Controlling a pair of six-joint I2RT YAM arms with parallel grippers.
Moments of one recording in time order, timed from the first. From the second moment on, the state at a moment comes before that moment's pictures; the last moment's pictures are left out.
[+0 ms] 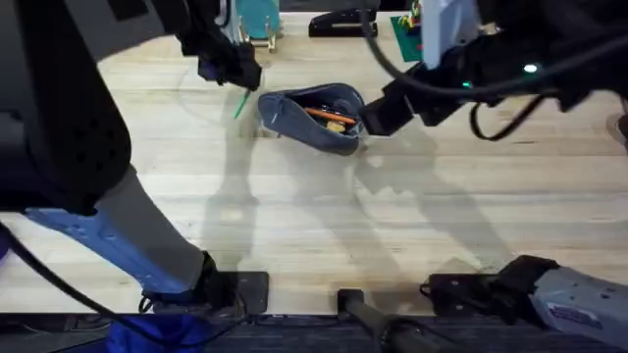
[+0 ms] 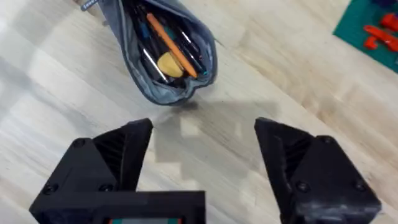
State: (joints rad) left arm -0.02 1.89 1.38 -0.67 0.11 0.03; right arm 0.57 1.26 1.21 -0.89 0.06 -0.06
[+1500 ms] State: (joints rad) left arm -0.28 1.89 1.87 -1.28 0.65 0.95; right arm 0.23 1.08 1.21 -1.17 0.09 0.11
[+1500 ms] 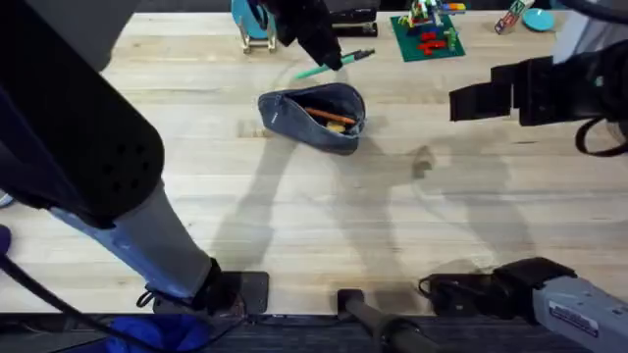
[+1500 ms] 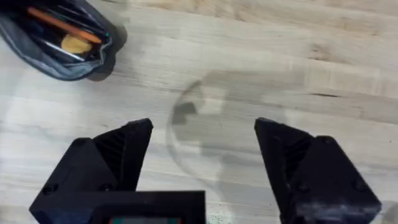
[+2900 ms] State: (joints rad) left arm -0.30 2.11 1.88 -1.36 0.55 1.23; right arm 0.22 1.08 1.21 -1.16 0.09 0.11
